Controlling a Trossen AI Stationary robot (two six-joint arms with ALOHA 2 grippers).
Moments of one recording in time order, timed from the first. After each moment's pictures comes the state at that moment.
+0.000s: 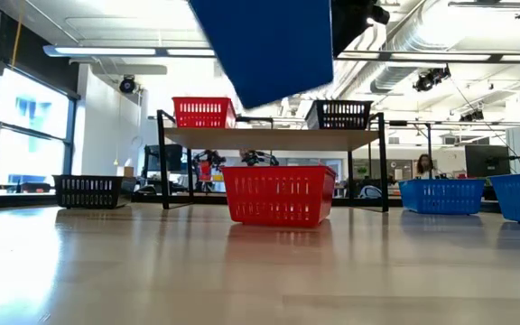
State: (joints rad) left arm -0.47 1.65 1.41 -0.68 -0.41 -0.29; right arm -0.08 1.59 1.72 -1.22 0.52 0.56
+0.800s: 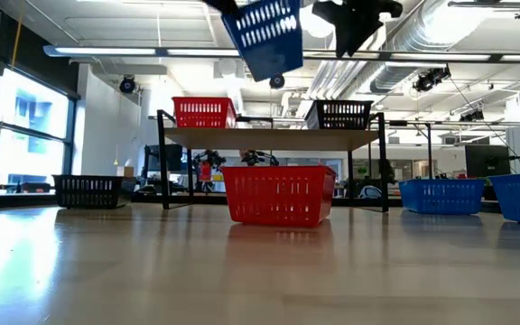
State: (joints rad) left arm -0.02 1.46 1.41 -0.71 -0.46 0.23; right arm -0.14 1.59 1.72 -1.30 0.82 0.60
